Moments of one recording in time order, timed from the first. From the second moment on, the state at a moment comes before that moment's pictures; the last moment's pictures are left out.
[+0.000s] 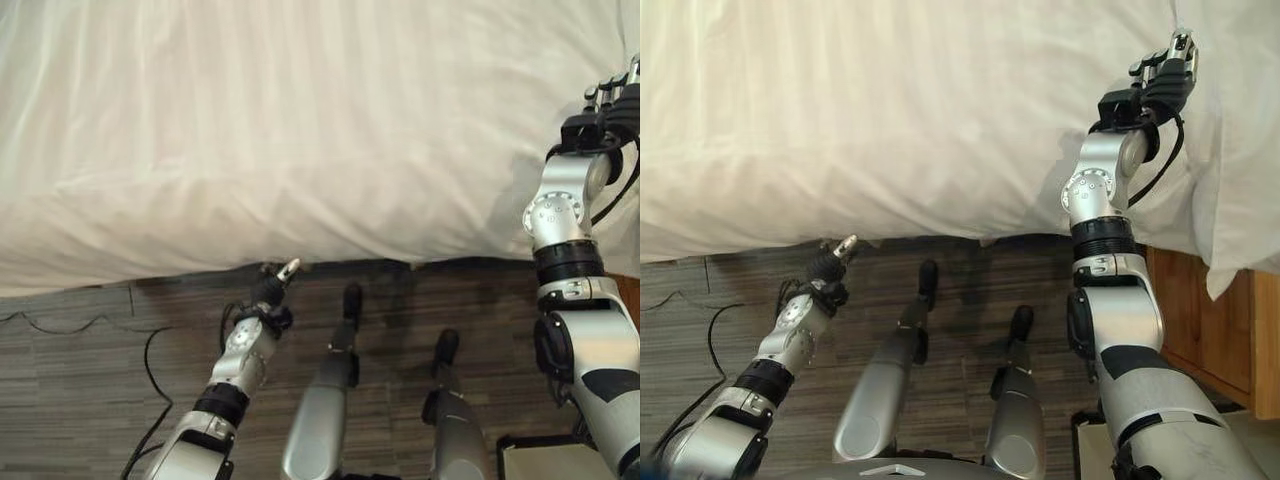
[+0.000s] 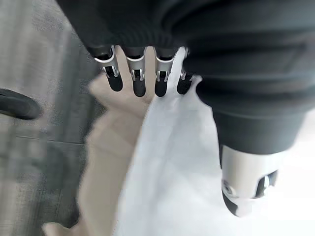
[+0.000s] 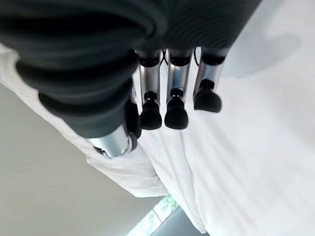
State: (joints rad) left arm -0.33 0.34 -0.26 0.63 -0.82 -0.16 0.07; right arm -1.10 -0.38 -0.10 0.72 1.06 -0.49 -0.43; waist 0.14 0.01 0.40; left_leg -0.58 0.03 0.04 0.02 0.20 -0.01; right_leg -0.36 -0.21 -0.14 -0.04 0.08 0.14
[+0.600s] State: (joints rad) left arm -0.28 0.34 -0.29 0.64 -0.82 -0.16 0.06; right arm -1.17 -0.51 -0.08 0.85 1.02 -0.49 -0.45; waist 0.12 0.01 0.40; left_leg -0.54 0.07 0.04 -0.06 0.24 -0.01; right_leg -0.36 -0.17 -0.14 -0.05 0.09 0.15
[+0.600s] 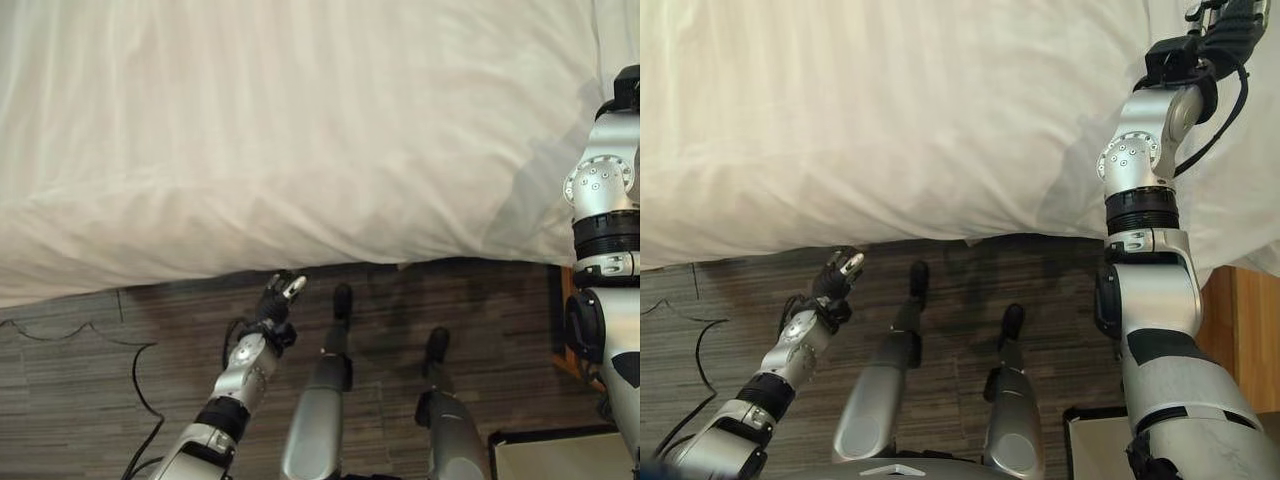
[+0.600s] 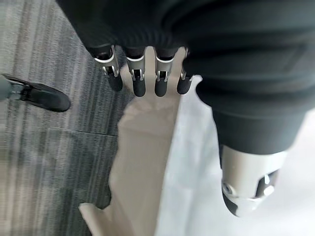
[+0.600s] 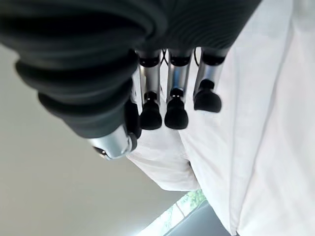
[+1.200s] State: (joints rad) left arm -0.40 0.31 -0.31 0.68 -0.86 -0.17 0.10; right arm -1.27 -0.67 0.46 1.21 0.15 -0.12 -0.51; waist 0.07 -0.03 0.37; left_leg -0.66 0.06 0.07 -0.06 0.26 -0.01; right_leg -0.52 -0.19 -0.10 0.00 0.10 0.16
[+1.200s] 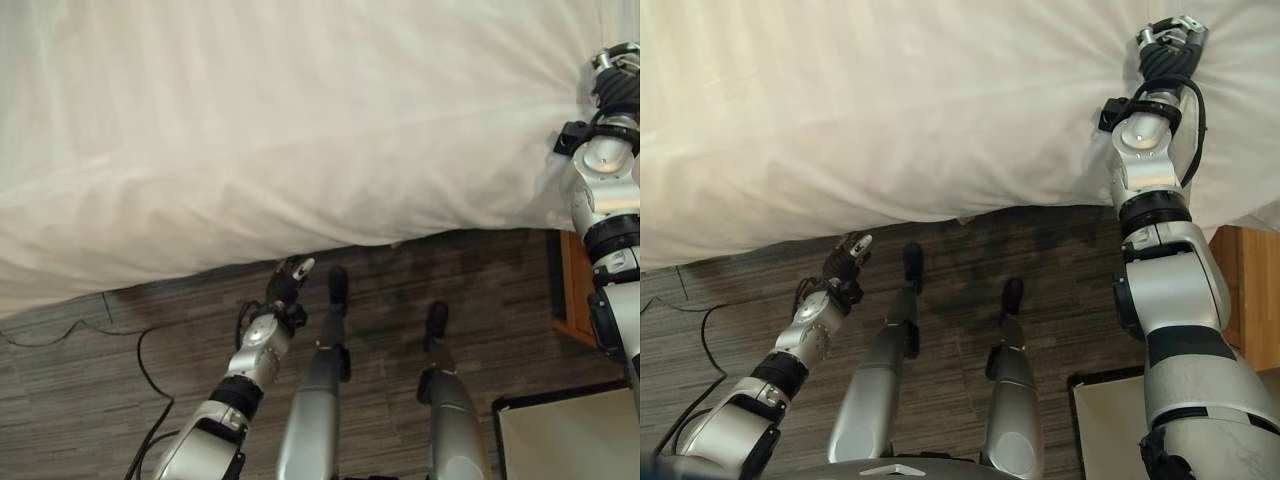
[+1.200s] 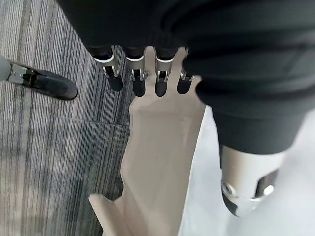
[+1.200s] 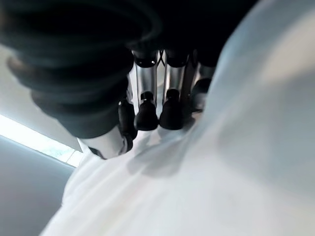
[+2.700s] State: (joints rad) left arm 0.01 0.31 -0.18 0.48 -0.72 -0.07 0.34; right arm -0.17 -0.14 0.18 0.18 0.09 -0.04 -0.58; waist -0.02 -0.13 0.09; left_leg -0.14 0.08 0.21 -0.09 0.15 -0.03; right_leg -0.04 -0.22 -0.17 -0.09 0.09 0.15
